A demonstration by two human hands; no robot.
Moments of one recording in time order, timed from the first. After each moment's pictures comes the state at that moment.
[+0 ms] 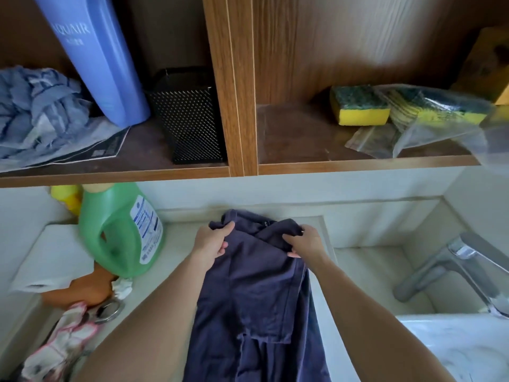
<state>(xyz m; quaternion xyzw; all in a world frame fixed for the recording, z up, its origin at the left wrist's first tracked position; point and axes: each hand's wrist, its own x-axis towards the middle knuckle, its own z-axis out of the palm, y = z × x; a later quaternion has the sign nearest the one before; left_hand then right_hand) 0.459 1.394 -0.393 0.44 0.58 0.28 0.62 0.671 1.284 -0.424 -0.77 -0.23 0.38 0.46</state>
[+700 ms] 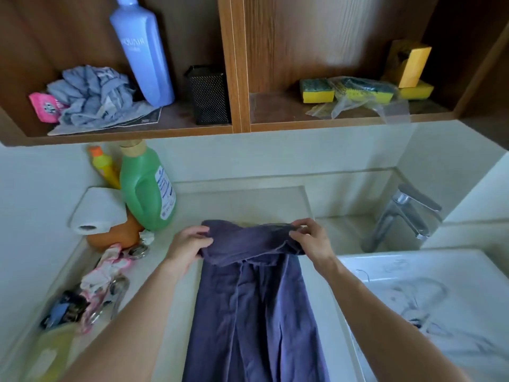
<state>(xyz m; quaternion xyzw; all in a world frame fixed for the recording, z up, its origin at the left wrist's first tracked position) 0.329 1.243 -0.358 0.54 0.54 0.27 0.59 0.595 1.095 -0.366 -0.71 -0.27 0.34 0.55</state>
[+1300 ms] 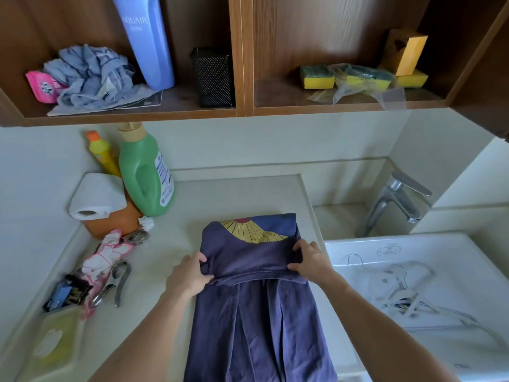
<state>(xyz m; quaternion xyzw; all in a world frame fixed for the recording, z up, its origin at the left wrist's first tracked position) 0.282 1.200 -0.436 0.77 0.58 -0.03 0.27 0.578 1.050 -0.430 -0.85 -0.42 0.27 0.17</state>
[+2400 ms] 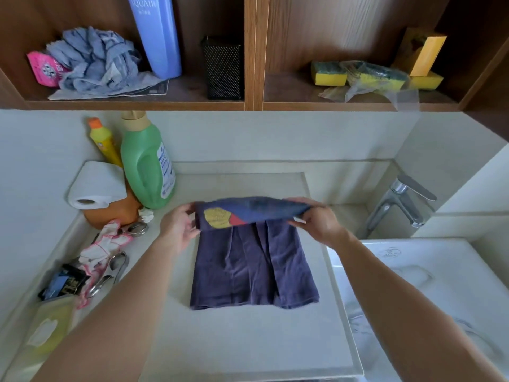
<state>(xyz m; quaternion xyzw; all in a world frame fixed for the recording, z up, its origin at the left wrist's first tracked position) 0.316 1.252 -0.351 0.32 0.50 0.36 0.72 0.609 1.106 -0.359 -0.58 -0.27 0.50 0.58</state>
